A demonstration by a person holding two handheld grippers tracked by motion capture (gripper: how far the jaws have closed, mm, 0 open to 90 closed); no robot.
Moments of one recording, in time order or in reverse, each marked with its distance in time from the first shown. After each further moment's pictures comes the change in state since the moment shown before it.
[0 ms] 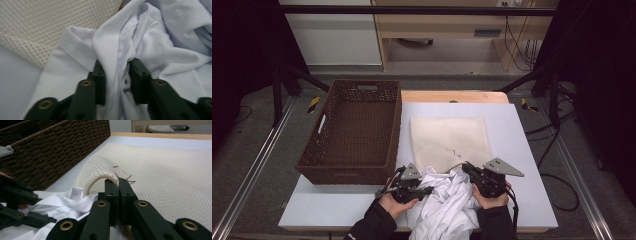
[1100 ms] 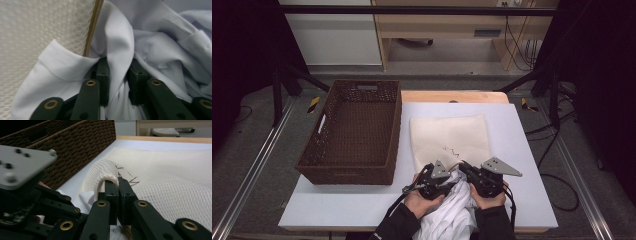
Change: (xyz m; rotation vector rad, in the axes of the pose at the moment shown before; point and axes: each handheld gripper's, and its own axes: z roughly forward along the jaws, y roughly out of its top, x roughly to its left) left arm -0.032 0.038 0.051 -0.041 0.010 0.081; right arm 0.007 0.004 0.001 -0.017 0.031 0.003
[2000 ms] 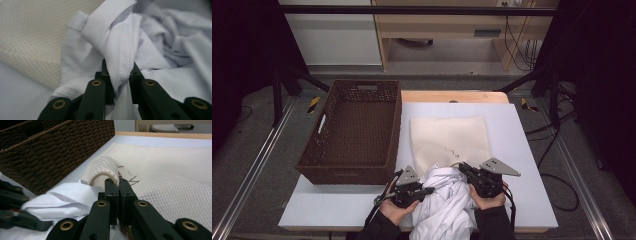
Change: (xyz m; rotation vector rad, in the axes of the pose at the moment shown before) left arm 0.010 -0.035 -0.065 -0.115 -0.050 -0.109; right arm 0.000 -0.003 0.002 0.025 -0.011 -0.008
